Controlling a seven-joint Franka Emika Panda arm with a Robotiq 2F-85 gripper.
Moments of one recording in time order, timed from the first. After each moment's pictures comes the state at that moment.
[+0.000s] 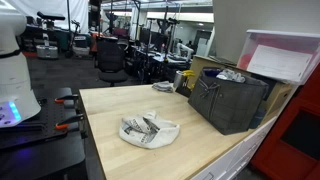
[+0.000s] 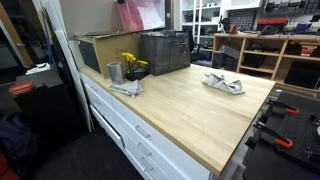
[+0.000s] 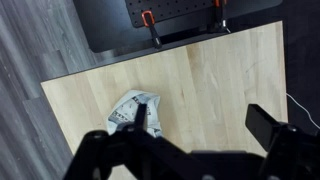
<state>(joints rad) -0.17 -0.84 -0.18 -2.45 -0.07 1.57 -0.03</state>
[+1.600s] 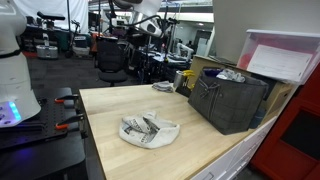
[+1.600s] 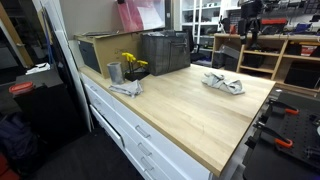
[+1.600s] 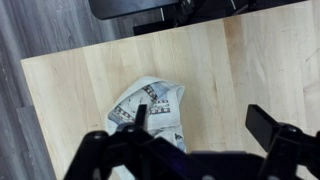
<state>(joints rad) -0.16 -0.23 -0.26 -2.41 -0.09 2.00 -0.16</state>
